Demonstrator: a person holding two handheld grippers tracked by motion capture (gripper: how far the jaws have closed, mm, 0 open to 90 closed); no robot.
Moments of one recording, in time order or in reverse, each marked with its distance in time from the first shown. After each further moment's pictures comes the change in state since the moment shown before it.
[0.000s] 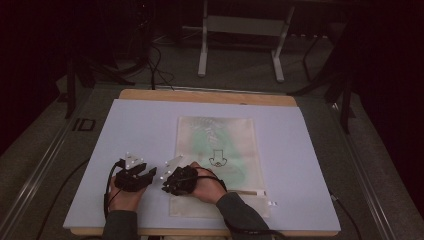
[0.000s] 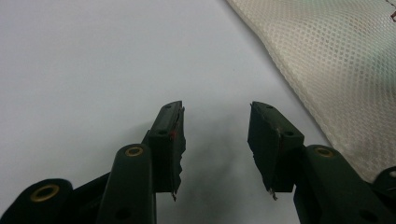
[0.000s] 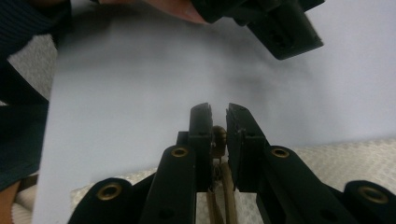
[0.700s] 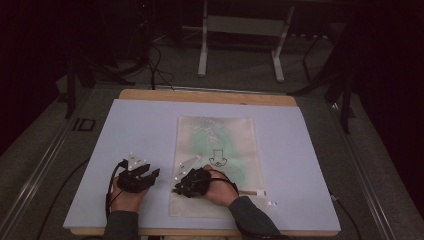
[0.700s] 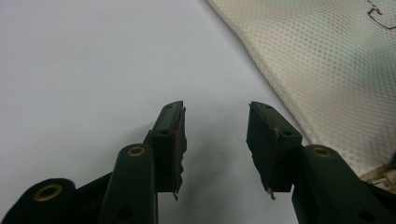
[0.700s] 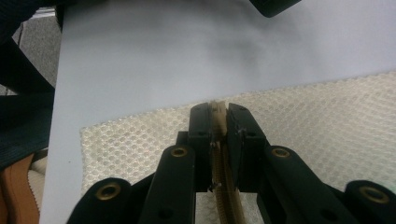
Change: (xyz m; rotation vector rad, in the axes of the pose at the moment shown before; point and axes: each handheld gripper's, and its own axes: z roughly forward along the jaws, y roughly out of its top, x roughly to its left) left arm -0.007 0.001 0.000 -0.002 -0.043 0.031; right arm -0.004 -0.032 -0.017 0.000 0.013 0.052
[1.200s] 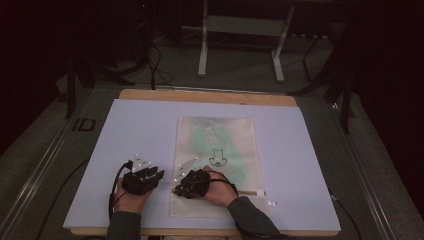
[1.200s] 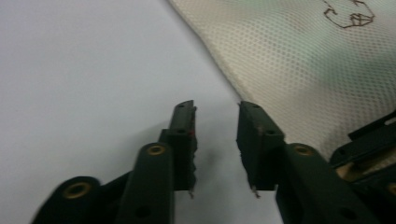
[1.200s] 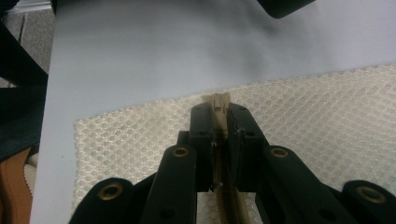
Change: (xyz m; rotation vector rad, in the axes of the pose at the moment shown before) left arm -0.013 0.002 -0.001 -0.006 -0.075 0.035; right arm 0.000 -0.004 0.008 0.021 0.011 -0.006
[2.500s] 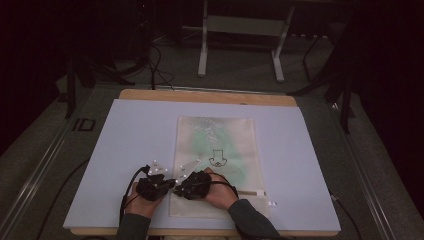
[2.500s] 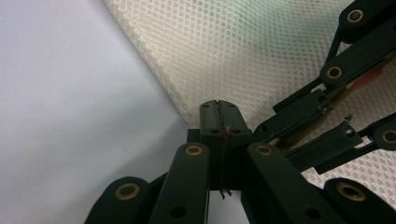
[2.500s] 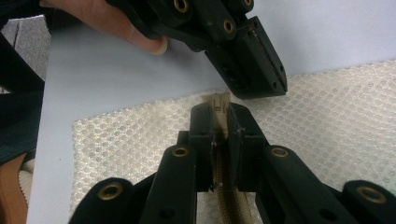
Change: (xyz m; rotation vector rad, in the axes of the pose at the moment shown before) left arm -0.030 0.000 0.019 0.128 -0.154 0.037; right arm 0.004 -0.005 0.000 -0.032 -0.019 0.015
